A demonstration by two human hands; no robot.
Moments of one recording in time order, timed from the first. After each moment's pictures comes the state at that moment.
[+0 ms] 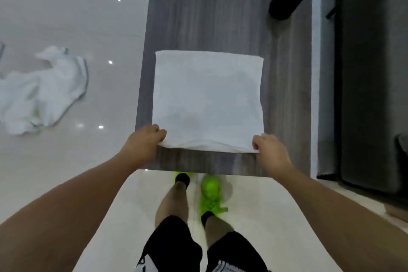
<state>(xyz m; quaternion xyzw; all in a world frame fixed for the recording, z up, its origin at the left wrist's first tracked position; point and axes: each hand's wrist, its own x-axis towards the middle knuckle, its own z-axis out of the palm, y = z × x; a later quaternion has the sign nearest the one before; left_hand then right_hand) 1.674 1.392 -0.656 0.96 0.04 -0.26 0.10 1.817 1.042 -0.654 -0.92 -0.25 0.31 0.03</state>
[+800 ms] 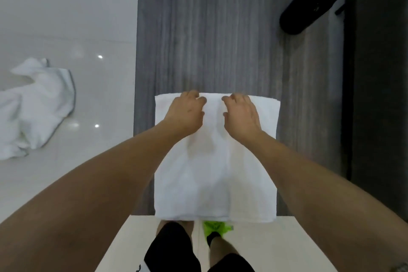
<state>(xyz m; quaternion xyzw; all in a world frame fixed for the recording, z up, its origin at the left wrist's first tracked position) 1.904 1.392 -0.682 0.96 0.05 -0.23 0.16 1.955 1.220 -0.705 -0.95 -0.25 0.19 0.08</state>
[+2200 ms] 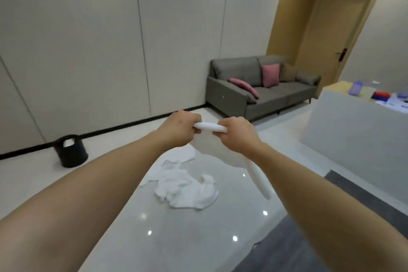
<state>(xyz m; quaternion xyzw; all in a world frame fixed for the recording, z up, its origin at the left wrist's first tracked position) 1.438 1.534 -0.102 0.87 0.45 0.18 0.05 1.632 1.480 -0.108 -0.67 -0.71 -0.02 0.21</state>
